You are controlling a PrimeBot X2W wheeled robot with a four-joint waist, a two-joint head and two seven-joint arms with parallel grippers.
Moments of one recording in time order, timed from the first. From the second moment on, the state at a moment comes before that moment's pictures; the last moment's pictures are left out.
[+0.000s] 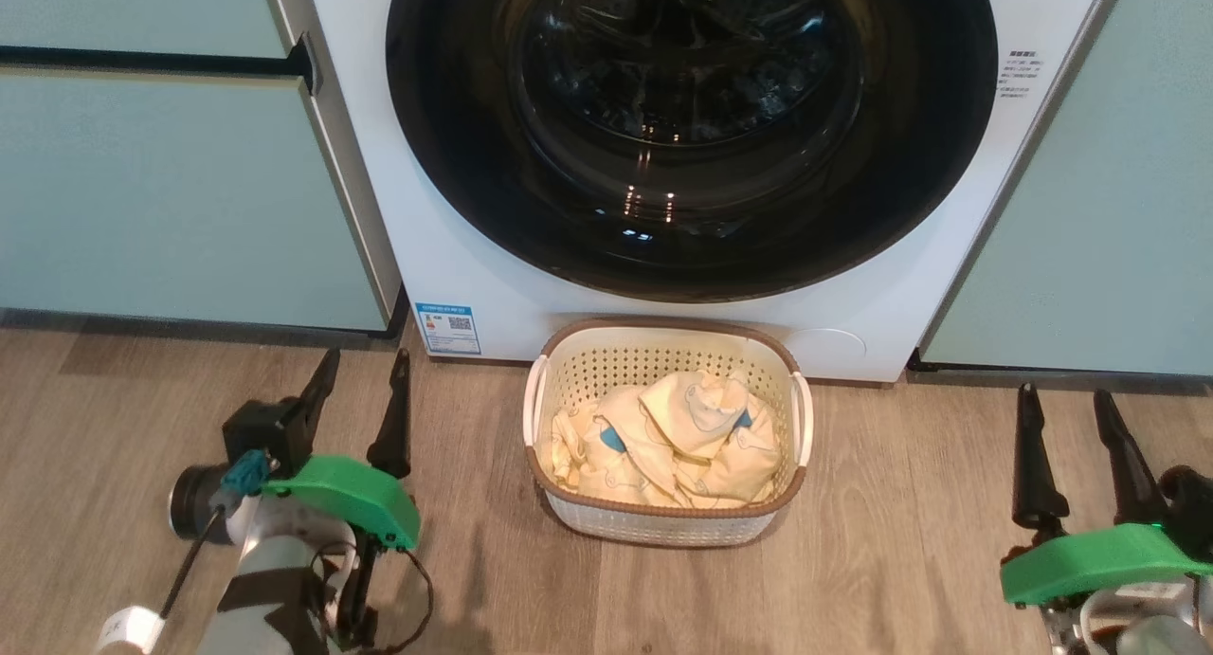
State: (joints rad) left arm -0.21 0.04 0.07 0.39 -0.12 -0.12 -0.25; right arm -0.07 -0.03 0.00 0.22 0.23 0.13 -0.25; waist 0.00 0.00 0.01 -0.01
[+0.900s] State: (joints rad) left arm -0.22 0.04 0.08 0.41 -0.12 -0.11 -0.25; right arm -0.07 -0.03 0.02 0.24 0.24 0.13 -0.25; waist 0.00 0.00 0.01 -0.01
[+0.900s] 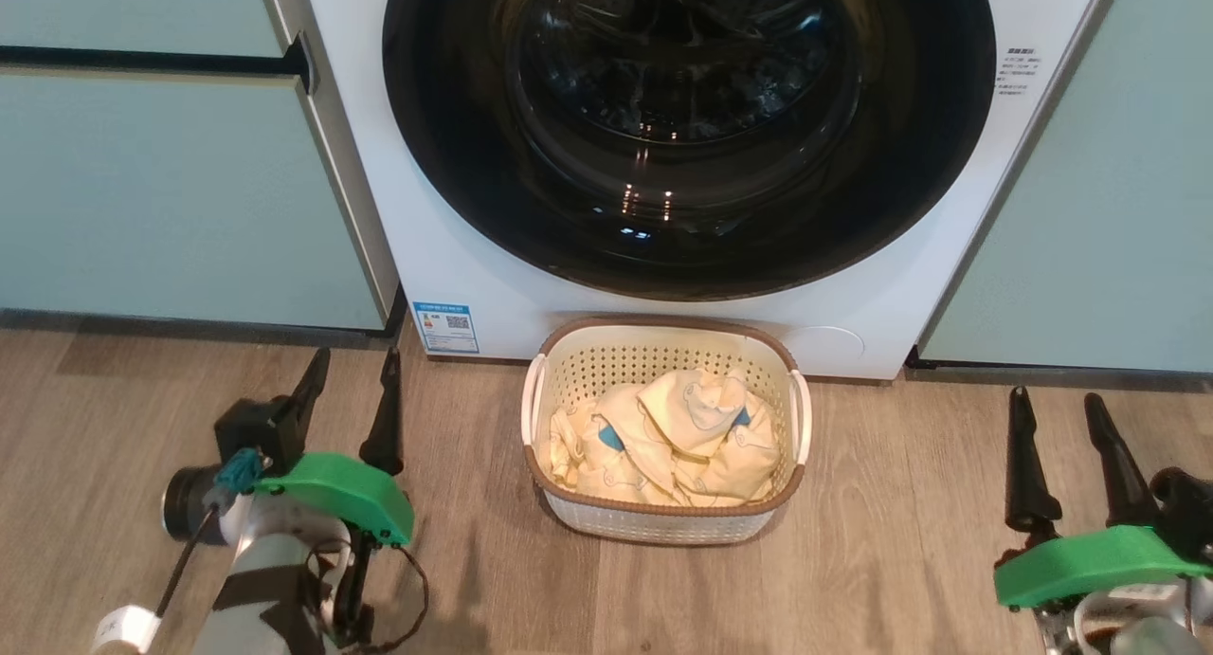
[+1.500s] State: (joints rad) left arm -0.22 0.04 0.07 0.42 -0.12 -0.11 -0.25; right arm -0.07 -0.03 0.02 0.24 0.24 0.13 -0.25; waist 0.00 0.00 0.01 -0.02
